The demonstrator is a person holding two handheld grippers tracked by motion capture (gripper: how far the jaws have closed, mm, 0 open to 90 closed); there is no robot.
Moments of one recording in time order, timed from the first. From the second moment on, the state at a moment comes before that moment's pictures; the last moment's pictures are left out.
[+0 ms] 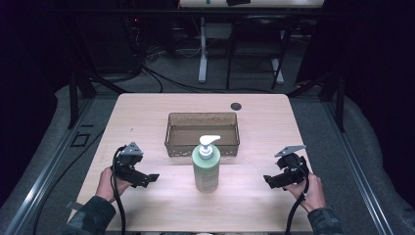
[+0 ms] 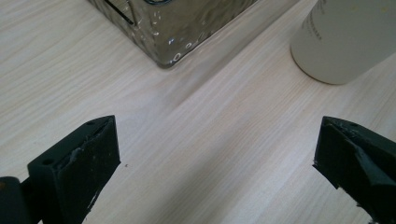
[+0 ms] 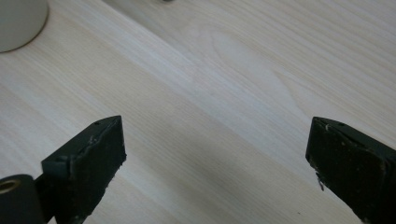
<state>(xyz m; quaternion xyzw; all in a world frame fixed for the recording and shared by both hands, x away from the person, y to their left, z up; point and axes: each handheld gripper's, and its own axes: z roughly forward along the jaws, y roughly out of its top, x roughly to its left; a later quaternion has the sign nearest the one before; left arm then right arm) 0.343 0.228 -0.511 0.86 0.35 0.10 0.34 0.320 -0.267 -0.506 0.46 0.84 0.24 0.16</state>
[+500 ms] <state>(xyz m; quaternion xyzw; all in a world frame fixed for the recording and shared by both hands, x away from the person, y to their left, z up) 0.342 0.213 -0.504 0.87 0.33 0.07 0.36 0.325 -0.264 -0.515 0.42 0.87 0.21 0.15</state>
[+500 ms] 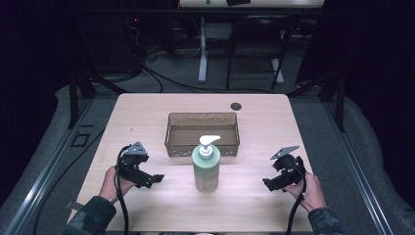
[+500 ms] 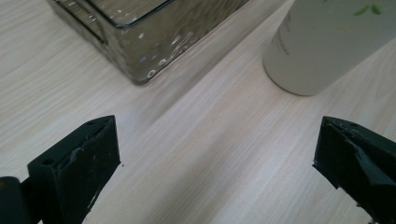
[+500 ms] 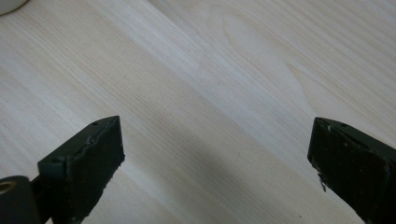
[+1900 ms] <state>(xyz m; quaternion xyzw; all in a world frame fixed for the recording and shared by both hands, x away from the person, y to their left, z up) 0.338 0.095 -0.466 0.87 0.19 0.04 0.44 0.324 -0.267 -0.508 0.39 0.87 0.25 0.17</state>
